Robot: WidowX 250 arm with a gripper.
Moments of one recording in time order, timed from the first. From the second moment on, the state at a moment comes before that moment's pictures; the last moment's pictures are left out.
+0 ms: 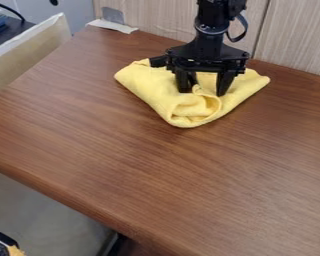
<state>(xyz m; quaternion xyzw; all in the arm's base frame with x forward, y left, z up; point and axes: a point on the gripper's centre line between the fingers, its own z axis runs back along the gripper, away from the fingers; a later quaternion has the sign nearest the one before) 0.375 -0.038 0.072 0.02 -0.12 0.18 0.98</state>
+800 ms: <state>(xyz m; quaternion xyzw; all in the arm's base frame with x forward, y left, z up) 0.354 -0.033 0.154 0.02 -0.16 0.13 0.98</state>
